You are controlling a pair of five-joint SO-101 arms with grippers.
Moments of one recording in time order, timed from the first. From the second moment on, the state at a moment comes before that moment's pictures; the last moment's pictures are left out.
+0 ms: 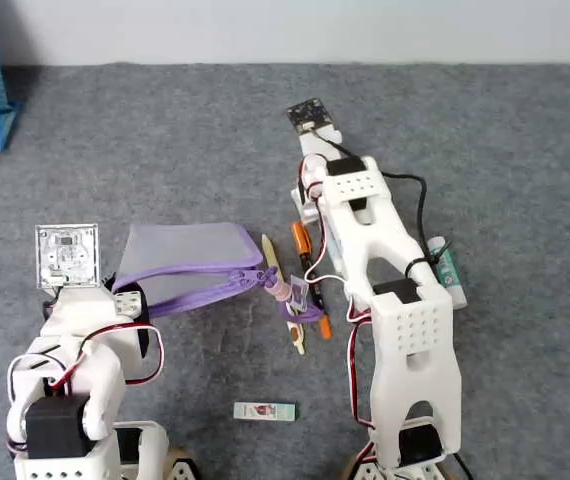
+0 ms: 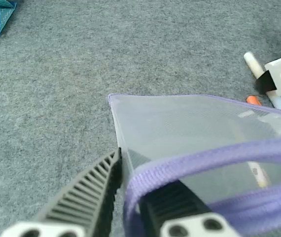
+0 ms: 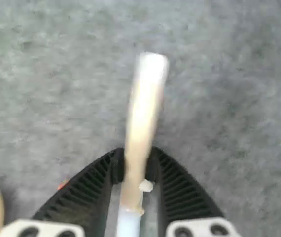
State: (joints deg) left arm -7.5 -79.2 55.7 77.8 5.3; right arm -15.6 43.1 -21.9 57.3 9.1
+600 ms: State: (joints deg) left arm -7.6 -79.2 55.7 77.8 5.3; right arm -24.8 16.8 -21.6 94.6 9.0
